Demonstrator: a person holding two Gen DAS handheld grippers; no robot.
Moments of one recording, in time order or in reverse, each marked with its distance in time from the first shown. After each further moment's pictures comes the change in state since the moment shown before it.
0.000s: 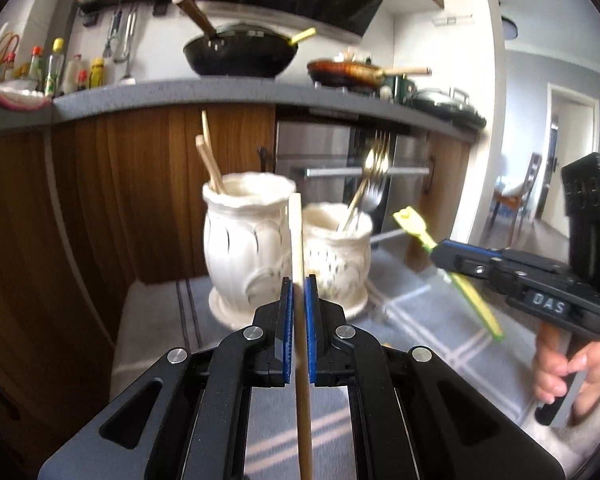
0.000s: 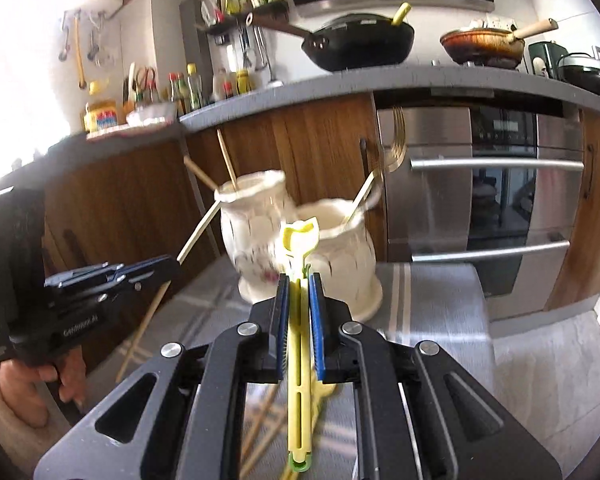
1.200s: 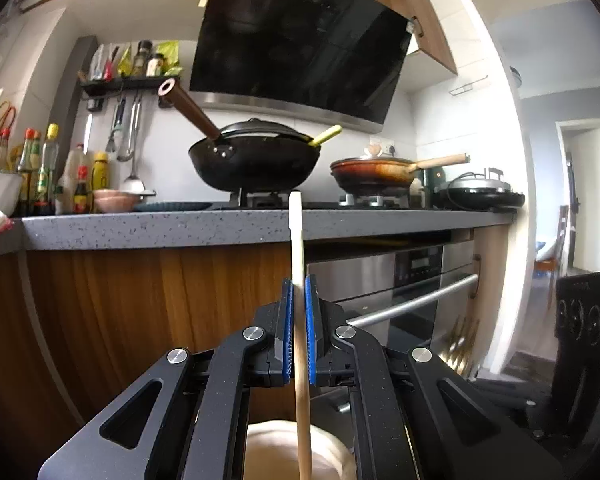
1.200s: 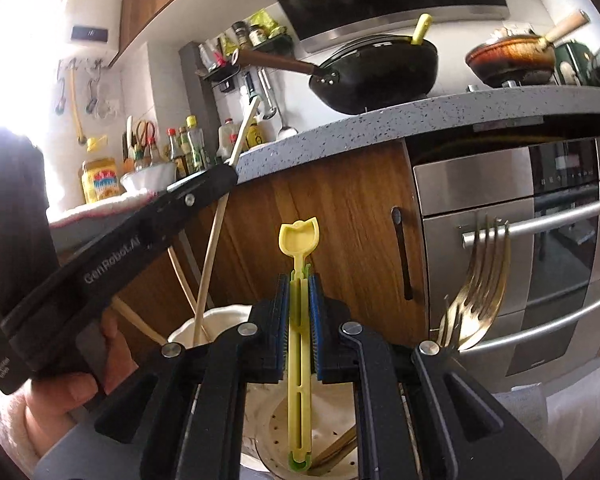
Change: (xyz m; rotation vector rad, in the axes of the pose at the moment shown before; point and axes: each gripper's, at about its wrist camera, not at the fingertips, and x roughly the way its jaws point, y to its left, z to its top) left arm 0.101 0.012 0.117 0.057 -0.350 0.109; right arm 0.115 -0.025 0.073 0.013 -0.142 0.104
